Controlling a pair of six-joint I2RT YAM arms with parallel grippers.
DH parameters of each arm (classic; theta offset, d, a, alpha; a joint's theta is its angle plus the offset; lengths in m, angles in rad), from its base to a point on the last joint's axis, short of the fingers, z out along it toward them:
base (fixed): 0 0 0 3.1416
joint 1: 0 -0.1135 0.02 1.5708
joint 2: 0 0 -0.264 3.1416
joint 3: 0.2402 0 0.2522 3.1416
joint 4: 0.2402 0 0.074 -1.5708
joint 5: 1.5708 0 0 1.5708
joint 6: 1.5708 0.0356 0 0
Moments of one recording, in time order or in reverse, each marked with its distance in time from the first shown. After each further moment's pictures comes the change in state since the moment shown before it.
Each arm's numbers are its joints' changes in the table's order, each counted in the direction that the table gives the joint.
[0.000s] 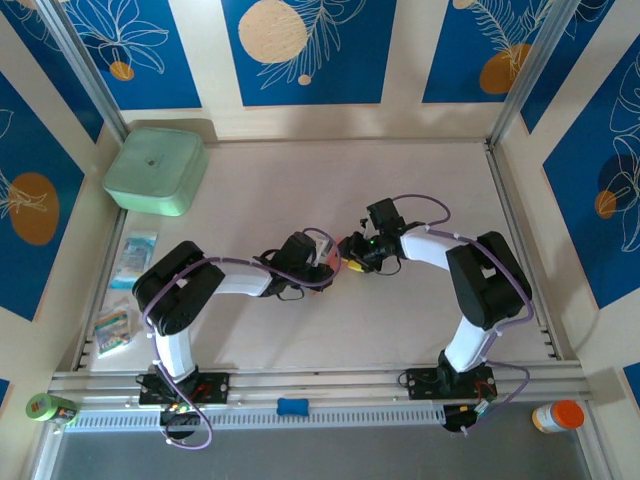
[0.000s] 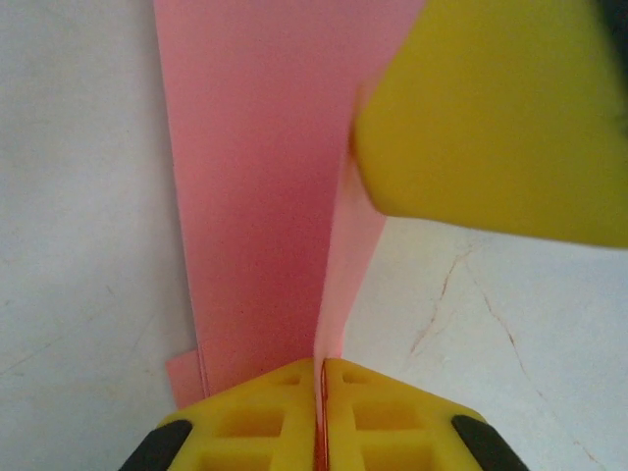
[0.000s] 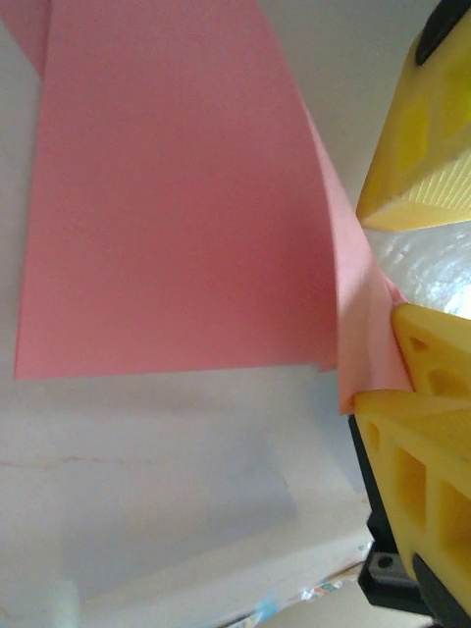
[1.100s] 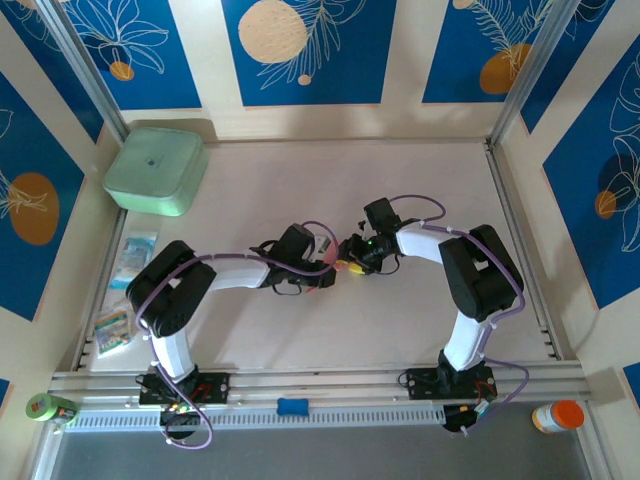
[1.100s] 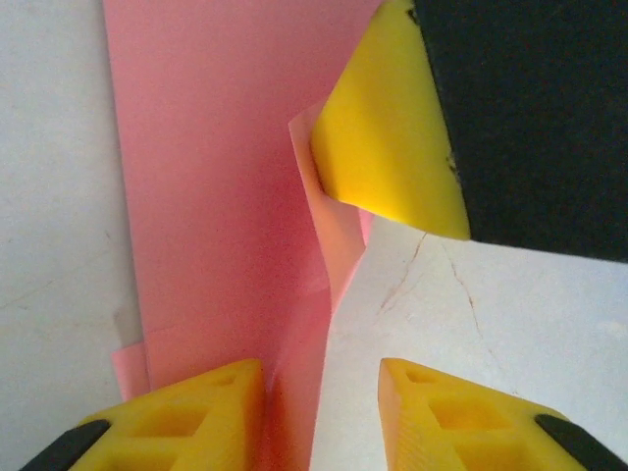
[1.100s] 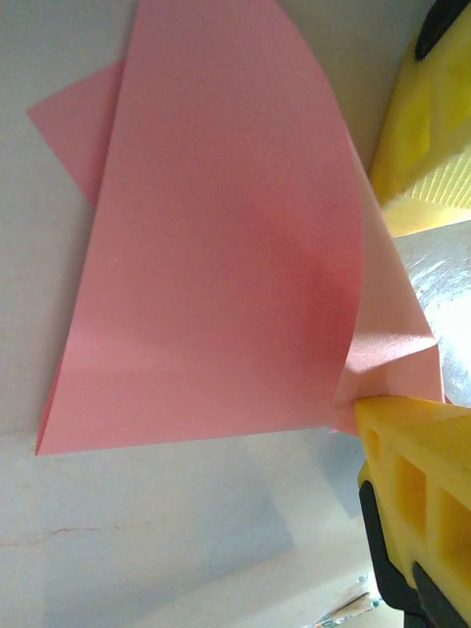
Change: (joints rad) left arm -0.033 -0.036 0.069 0.199 0.100 -0.040; right arm -0.004 0.058 0.038 0.058 0.008 -0.040
